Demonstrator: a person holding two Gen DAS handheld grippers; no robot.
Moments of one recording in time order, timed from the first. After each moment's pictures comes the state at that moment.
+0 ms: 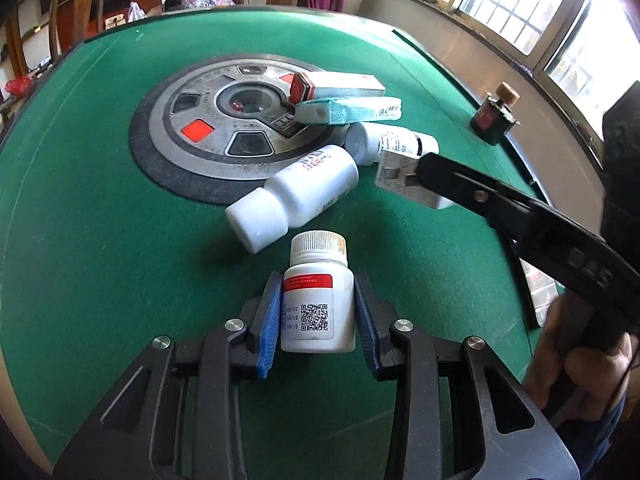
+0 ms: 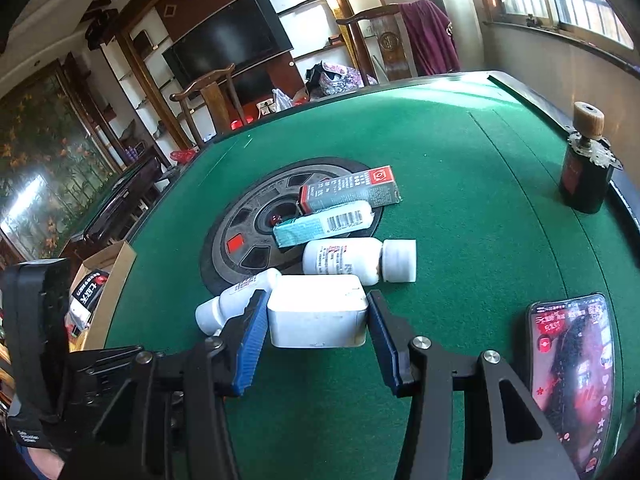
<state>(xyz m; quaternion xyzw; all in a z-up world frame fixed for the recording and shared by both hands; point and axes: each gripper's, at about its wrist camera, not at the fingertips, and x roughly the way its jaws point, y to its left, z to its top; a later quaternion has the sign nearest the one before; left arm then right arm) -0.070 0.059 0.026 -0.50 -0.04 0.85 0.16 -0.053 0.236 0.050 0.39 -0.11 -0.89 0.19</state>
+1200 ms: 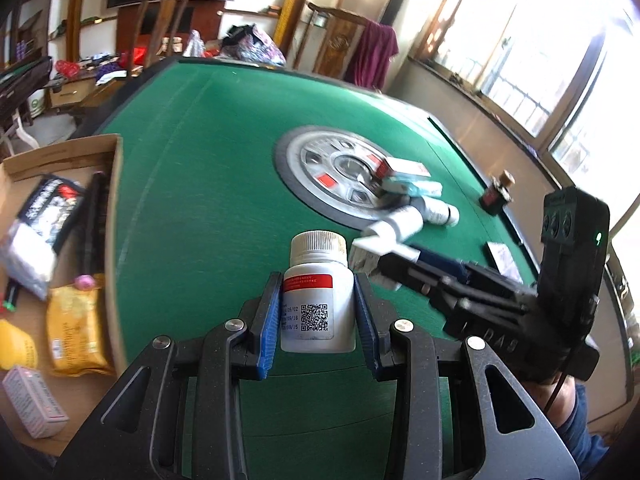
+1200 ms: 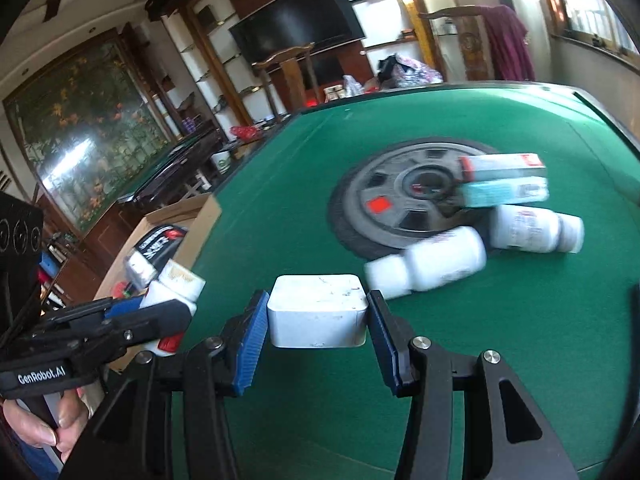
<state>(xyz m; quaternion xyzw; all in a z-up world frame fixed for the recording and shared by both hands) 0.002 -0.071 0.082 -0.41 -0.13 0.90 0.10 -0.006 0.113 0.054 0.38 -0.08 -0.87 0.30</state>
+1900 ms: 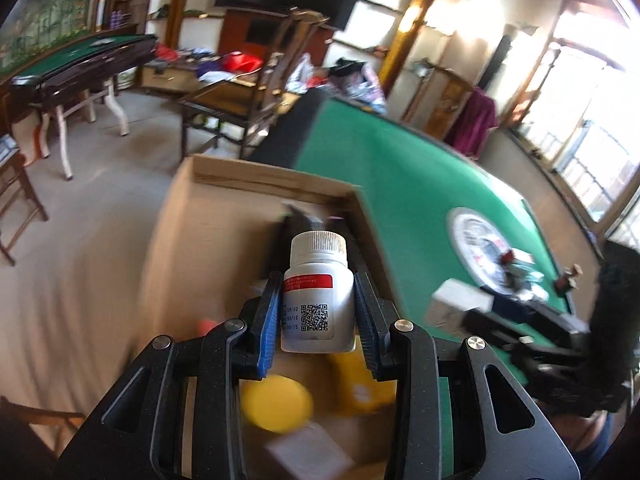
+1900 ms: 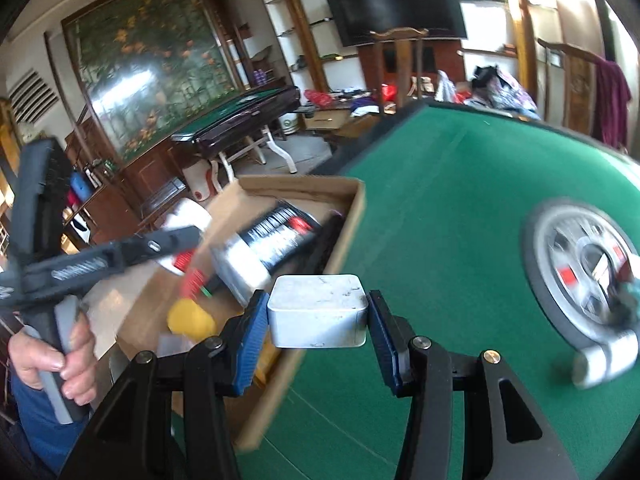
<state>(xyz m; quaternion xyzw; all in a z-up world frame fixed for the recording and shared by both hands) 0.031 -0.294 0.093 -0.38 -0.18 0.91 -0.05 0.001 -0.085 0.089 0.37 0.03 -0.83 0.40</state>
